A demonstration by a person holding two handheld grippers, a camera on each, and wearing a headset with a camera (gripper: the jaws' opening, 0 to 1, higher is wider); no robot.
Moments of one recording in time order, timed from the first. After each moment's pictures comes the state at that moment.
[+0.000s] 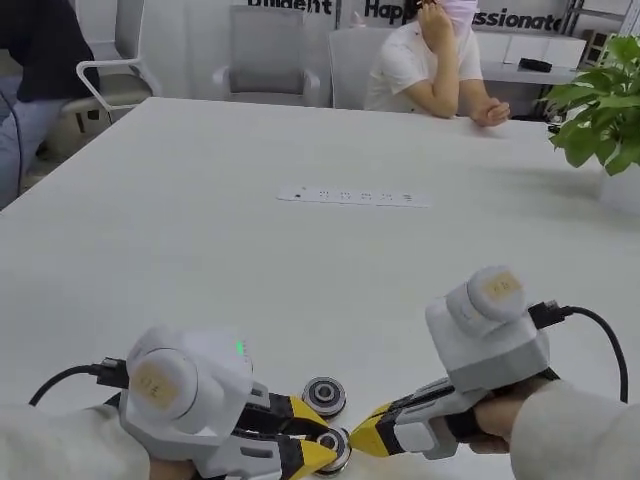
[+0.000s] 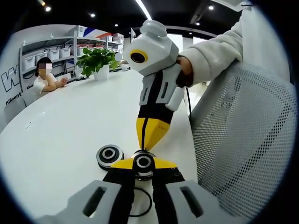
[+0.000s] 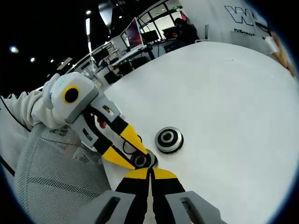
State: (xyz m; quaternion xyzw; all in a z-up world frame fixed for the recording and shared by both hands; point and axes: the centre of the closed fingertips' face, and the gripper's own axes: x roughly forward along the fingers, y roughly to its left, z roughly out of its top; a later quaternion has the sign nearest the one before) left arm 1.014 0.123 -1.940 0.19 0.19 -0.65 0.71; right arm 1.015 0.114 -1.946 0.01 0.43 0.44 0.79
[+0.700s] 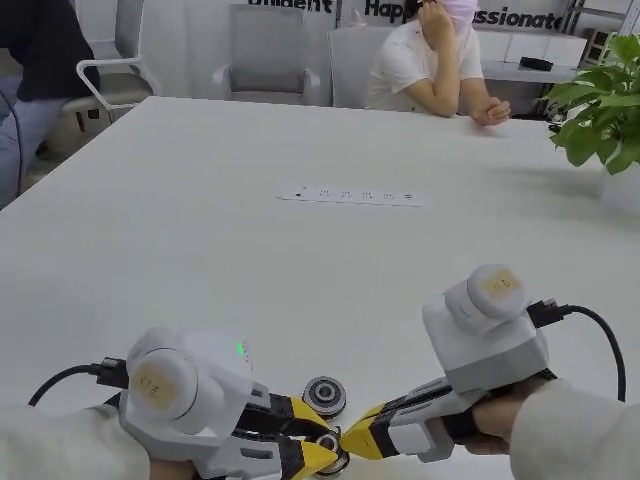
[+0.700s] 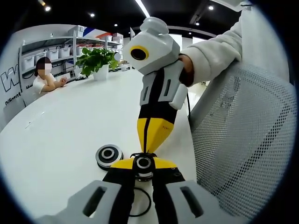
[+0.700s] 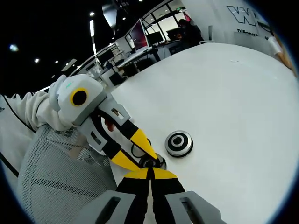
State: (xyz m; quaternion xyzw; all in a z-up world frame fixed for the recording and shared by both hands) left arm 1.013 0.123 -1.940 0.18 0.19 -0.66 0.71; right arm 1.009 0.127 -1.938 0.03 0.42 0.46 0.78
